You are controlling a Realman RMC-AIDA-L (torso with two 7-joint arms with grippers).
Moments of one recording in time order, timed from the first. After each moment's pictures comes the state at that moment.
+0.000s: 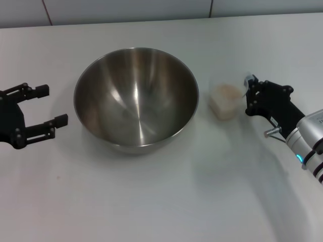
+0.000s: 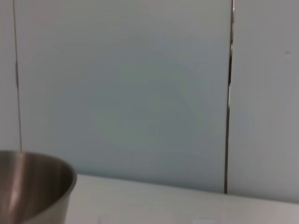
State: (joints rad) left arm -0.26 -2.02 0.84 0.89 1.74 1.60 -1.18; right arm 0.40 2.09 0.60 0.25 -2.26 -1.05 0.10
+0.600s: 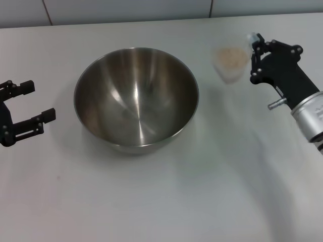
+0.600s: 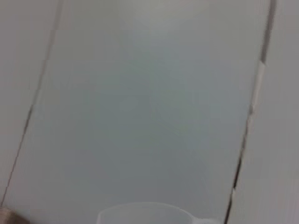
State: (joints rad) left arm -0.24 -2.03 0.75 0.87 1.73 1.61 -1.17; right arm 0.48 2.08 0.63 0.20 -2.27 -1.23 -0.16
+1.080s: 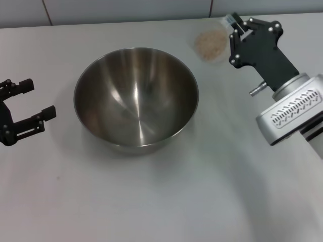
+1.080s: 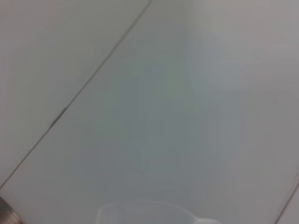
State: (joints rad) left arm -0.24 -2.06 0.71 0.87 1.73 1.62 -1.15; right arm 0.54 2.08 0.62 0.25 -2.27 -1.24 -0.51
